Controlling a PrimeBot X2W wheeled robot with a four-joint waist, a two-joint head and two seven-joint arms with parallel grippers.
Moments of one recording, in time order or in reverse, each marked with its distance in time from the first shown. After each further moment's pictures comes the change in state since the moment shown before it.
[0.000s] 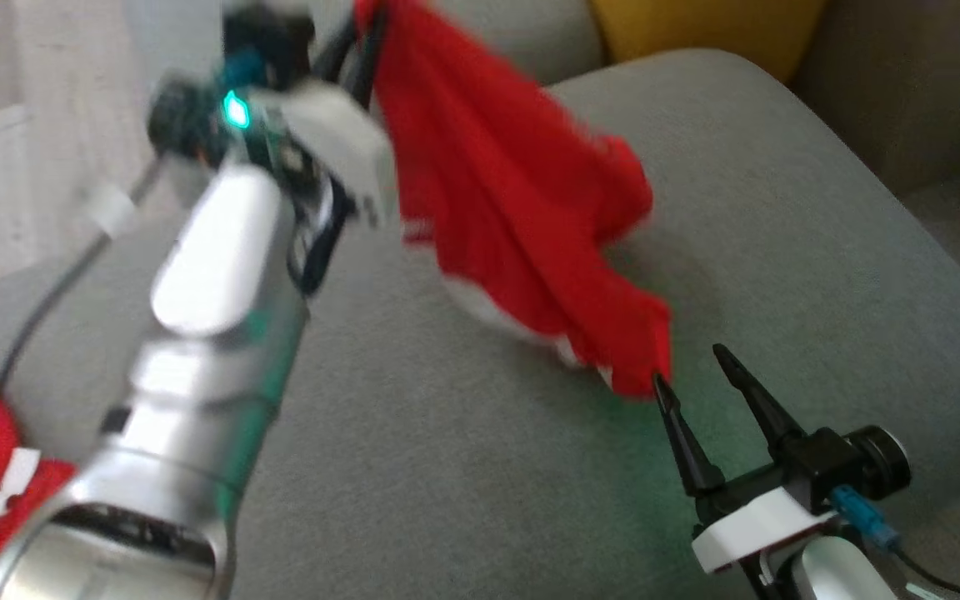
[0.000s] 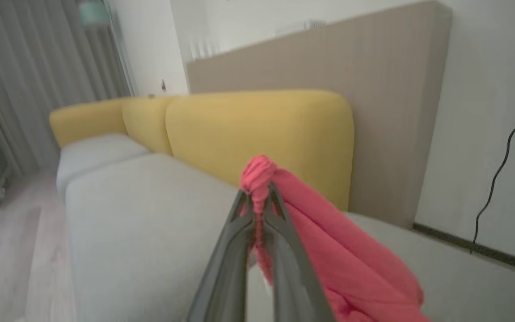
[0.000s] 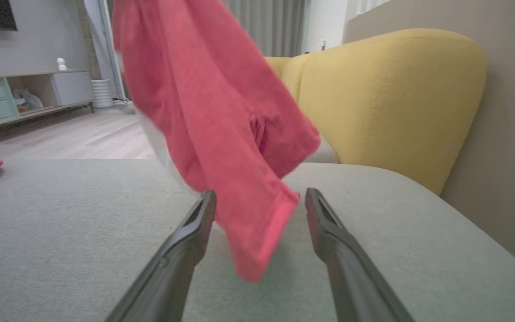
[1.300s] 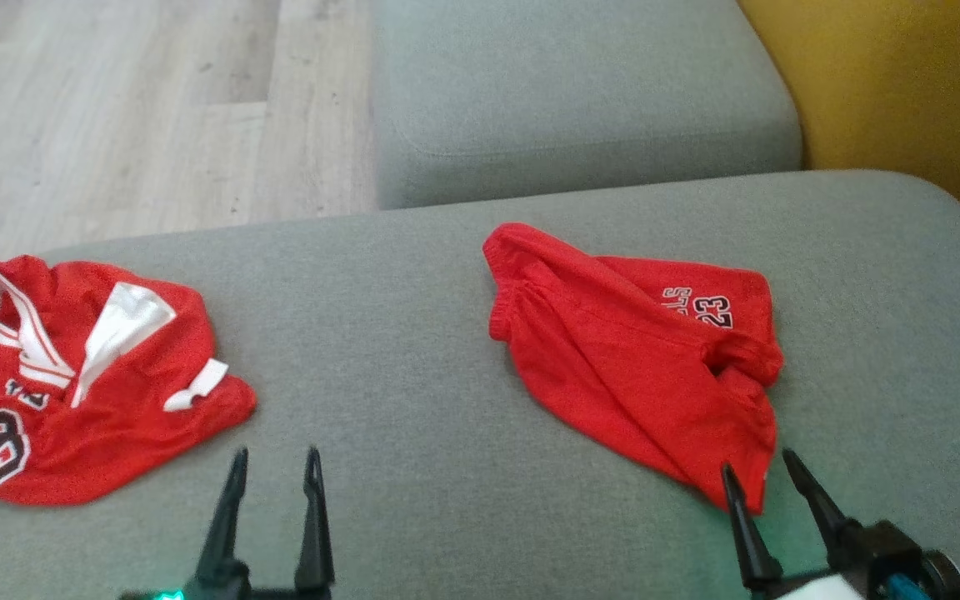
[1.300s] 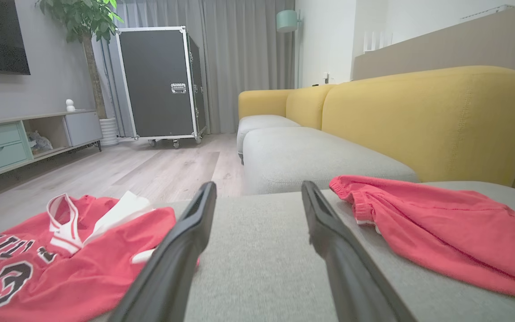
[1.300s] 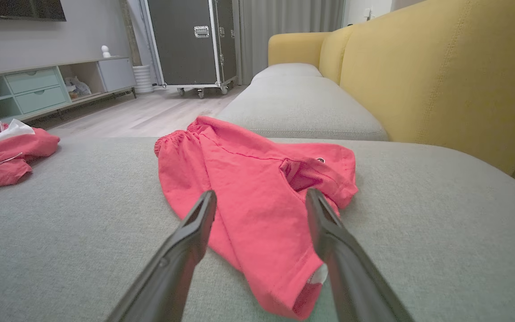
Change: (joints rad) left arm 1.159 0.043 0.130 -0.671 0.188 0.262 -0.357; right arm 0.189 0.025 -0.147 0.024 0.036 0.000 0.000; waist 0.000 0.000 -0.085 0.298
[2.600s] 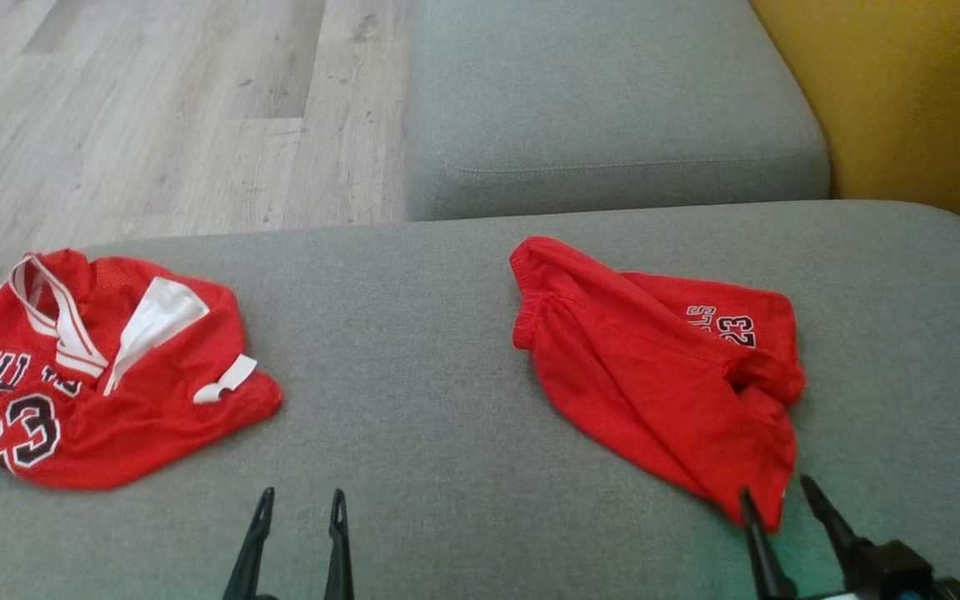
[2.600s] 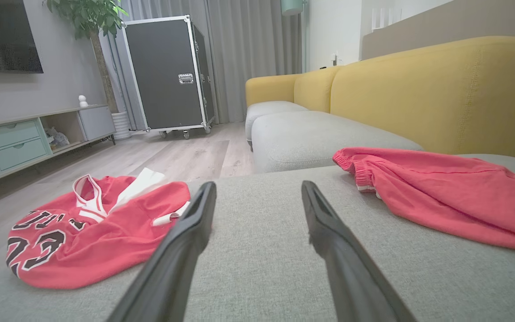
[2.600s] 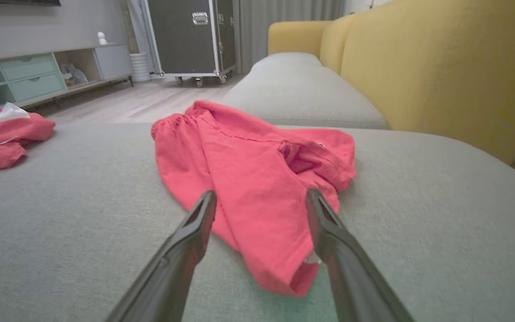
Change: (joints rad) left arm 0.073 -0.007 -0.039 0.009 0.068 0.035 0.000; right arm 0.033 0.010 -0.035 0.031 -0.012 0.000 0.000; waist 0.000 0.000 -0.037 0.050
